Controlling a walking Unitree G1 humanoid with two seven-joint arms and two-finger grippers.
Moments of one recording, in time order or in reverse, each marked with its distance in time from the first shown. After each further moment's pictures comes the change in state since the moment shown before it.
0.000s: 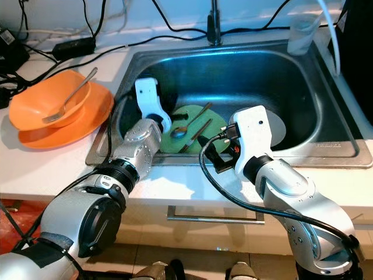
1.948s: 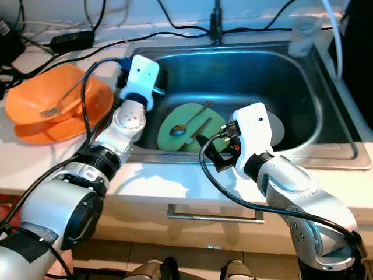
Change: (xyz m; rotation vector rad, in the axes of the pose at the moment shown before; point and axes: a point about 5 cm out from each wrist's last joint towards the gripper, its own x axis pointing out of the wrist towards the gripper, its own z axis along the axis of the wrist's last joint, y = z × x) left arm 0.001 0.020 0.059 0.762 -0.266 0.212; right arm 0.001 -0.002 0.006 -0.026 -0.012 0.052
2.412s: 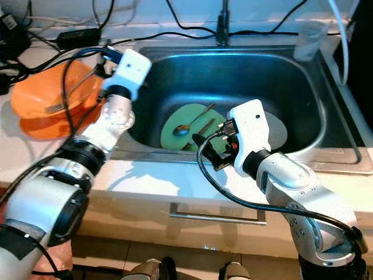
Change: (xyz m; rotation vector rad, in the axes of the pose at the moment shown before) left arm 0.003 0.034 -0.003 0.257 -0.048 0.156; right arm 0.002 0.002 0.004 -0.013 -0.004 0.043
